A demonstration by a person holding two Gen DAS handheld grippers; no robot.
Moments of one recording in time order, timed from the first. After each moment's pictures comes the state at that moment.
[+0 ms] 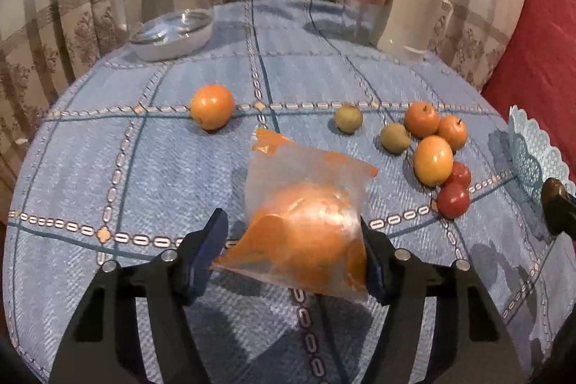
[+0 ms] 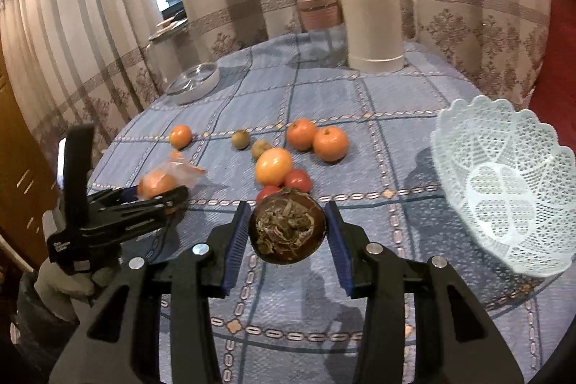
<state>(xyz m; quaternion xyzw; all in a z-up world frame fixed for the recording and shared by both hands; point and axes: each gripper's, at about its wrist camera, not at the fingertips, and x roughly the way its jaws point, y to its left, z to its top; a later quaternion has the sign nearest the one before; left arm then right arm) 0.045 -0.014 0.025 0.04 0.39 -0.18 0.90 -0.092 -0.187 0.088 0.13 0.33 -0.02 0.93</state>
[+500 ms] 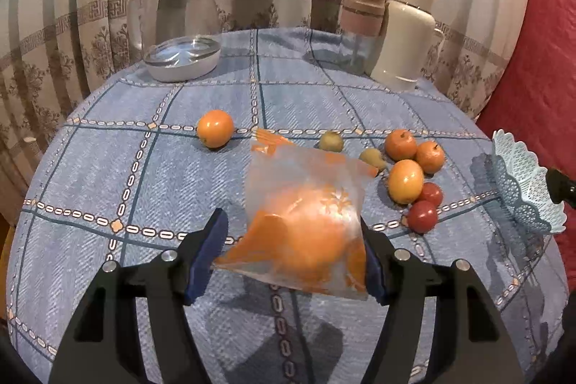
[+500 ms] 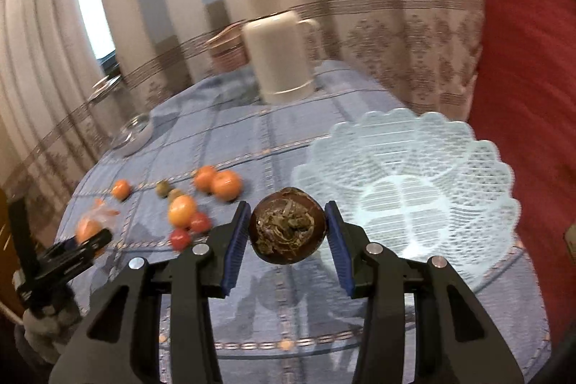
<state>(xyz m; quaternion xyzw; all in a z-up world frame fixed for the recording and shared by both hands) 0.015 -0.020 0.050 0.01 0.35 -0.17 0.92 -0.133 -0.280 0.101 0.18 0.29 -0.14 0.93</state>
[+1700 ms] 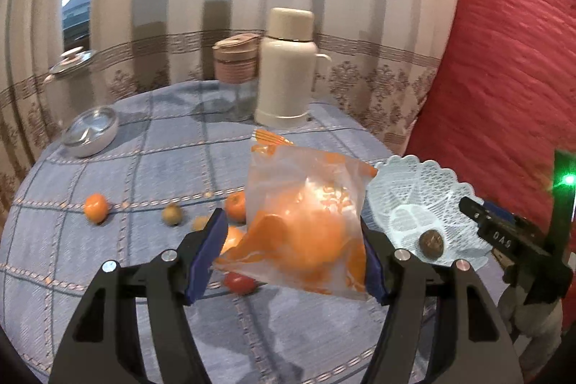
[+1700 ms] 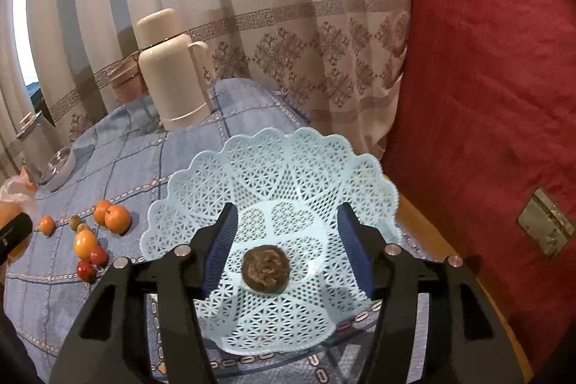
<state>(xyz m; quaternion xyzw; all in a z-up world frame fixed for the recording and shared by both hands) -0.028 -0.167 0.120 0.04 0.29 -0.28 0.91 -0.156 -0.354 0.090 0.17 0.27 -0.28 0.90</state>
